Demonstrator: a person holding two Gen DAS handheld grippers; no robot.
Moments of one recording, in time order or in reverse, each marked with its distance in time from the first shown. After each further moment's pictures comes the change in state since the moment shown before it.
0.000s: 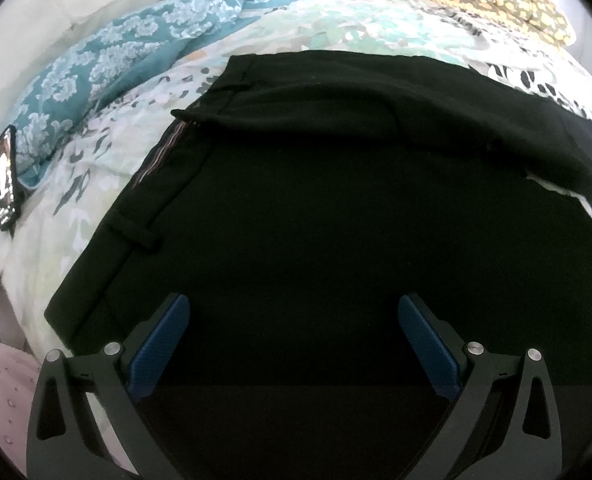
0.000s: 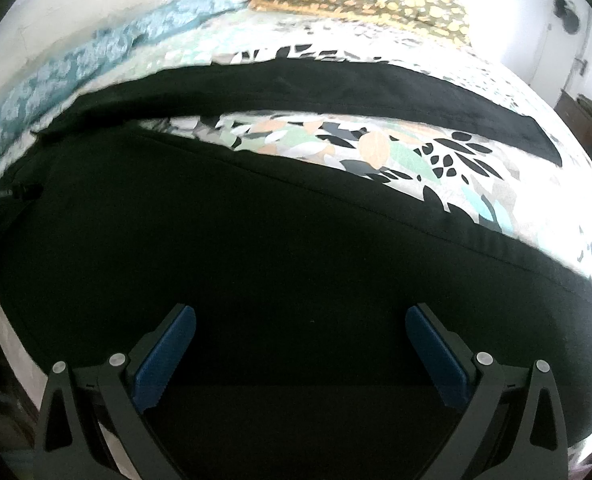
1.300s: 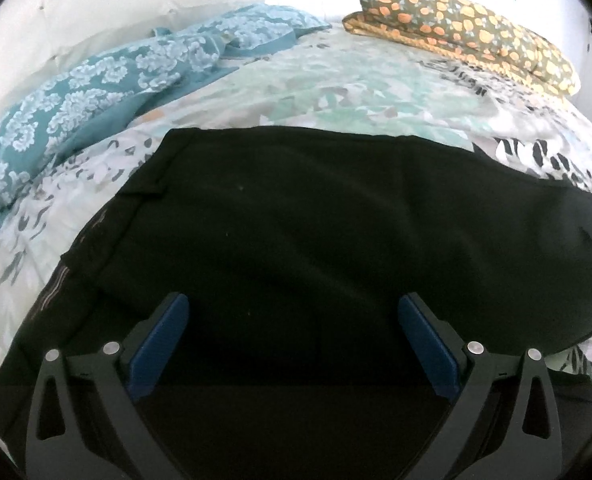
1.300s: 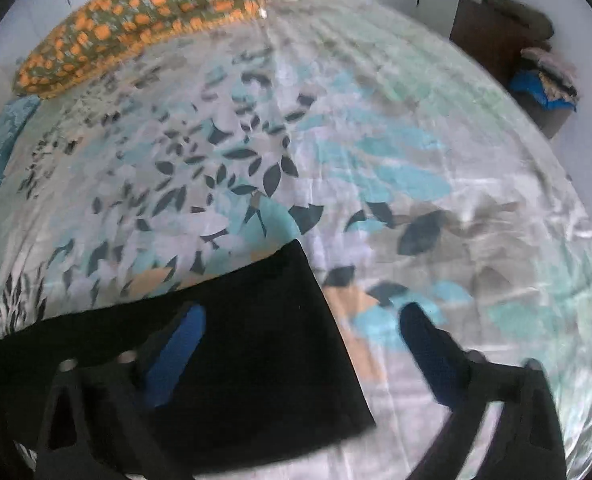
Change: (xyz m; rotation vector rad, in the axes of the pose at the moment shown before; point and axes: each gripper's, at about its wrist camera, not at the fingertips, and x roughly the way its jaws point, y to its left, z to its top) left arm 0.054 -0.051 0.082 -0.068 -0.208 -0.031; right arm 0.156 -0.459 0.261 0.465 0.146 -0.100
